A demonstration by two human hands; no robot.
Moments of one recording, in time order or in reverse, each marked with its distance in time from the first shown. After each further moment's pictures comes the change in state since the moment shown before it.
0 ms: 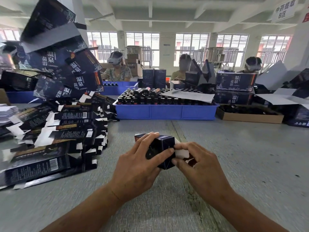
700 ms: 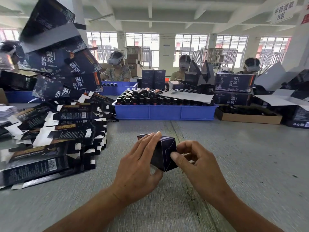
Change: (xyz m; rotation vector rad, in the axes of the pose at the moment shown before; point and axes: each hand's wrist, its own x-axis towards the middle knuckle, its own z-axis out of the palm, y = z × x) left_hand 0.000 0.011 0.008 -0.232 0.110 -0.180; right_hand 0.001 -0.001 0.001 0.331 -0.012 0.167
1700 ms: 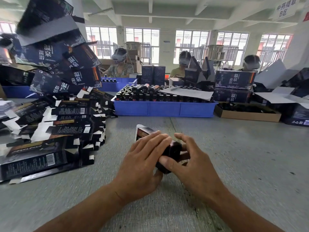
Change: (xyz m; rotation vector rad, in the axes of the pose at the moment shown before) left_hand -0.002 0.002 0.007 0.049 -0.040 0.165; right_hand -0.006 -0.007 0.006 -0.123 -0.092 0.034
